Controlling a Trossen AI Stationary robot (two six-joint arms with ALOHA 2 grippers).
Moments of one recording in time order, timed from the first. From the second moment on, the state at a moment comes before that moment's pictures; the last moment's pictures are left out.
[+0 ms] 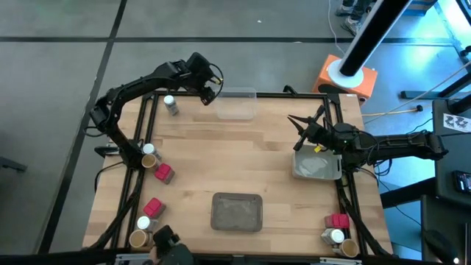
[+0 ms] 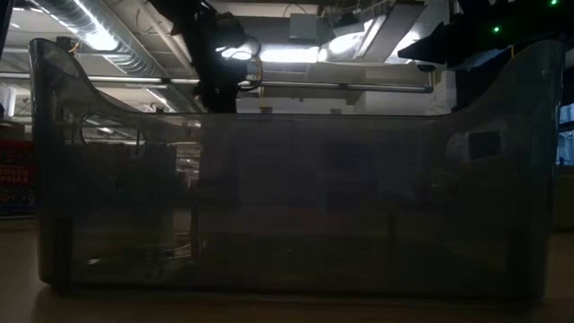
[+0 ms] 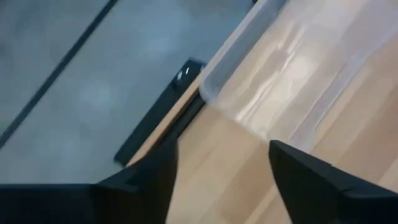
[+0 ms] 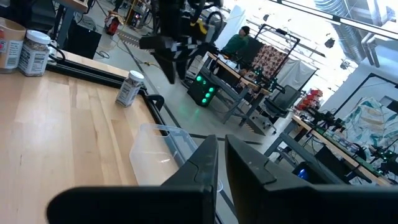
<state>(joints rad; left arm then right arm) 0.71 1.62 1.47 -0.85 -0.18 0.11 -0.03 0.70 0.41 0.30 0.54 -0.53</state>
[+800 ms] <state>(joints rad) 0.87 1.63 1.38 -1.18 -0.40 -0.03 -0.03 0.70 0.41 0.29 0.54 -0.53</state>
